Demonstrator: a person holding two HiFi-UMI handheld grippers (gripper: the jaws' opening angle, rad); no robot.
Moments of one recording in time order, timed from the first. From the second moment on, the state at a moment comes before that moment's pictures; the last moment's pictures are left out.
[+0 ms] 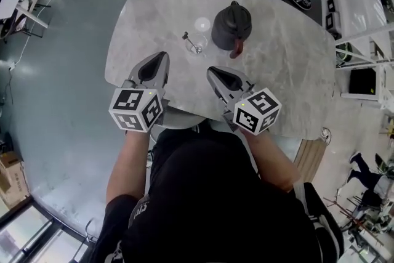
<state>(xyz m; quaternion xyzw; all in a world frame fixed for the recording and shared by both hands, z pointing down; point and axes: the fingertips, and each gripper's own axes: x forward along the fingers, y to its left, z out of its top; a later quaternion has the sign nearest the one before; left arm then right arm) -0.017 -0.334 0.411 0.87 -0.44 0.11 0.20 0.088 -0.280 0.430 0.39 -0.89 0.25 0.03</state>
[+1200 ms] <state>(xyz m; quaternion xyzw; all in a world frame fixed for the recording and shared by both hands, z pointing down) 0.045 -0.435 0.580 0.88 -0.31 0.23 0.27 0.105 -0.303 0.476 0.48 -0.82 0.32 0.06</state>
